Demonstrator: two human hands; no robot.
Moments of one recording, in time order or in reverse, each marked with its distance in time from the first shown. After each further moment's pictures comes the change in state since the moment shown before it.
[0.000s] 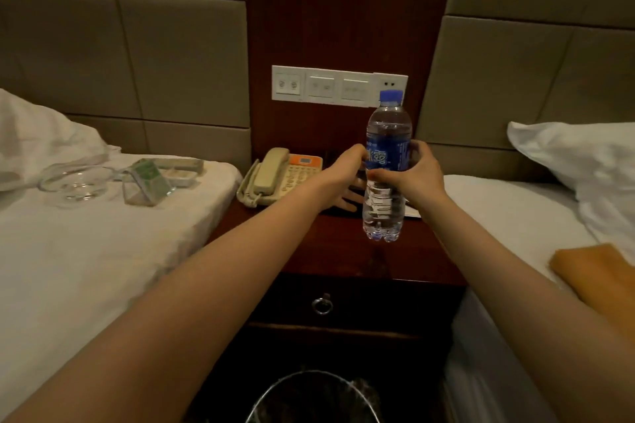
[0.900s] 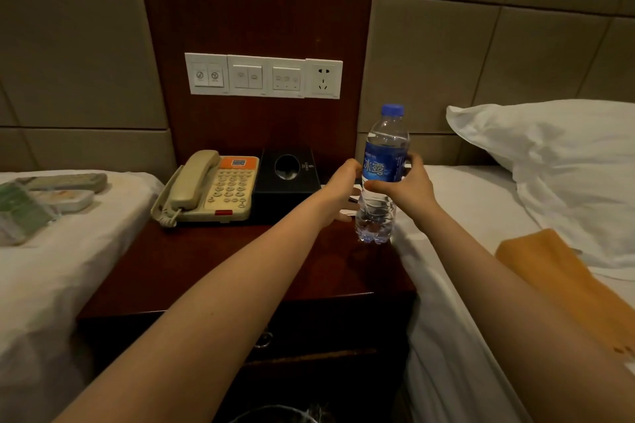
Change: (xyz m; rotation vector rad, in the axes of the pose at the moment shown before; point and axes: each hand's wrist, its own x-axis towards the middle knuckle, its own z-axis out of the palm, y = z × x) left_hand 0.088 -0.010 0.083 -0.043 -0.101 0.008; right_hand 0.046 0.079 -0.054 -0.034 0.090 0.123
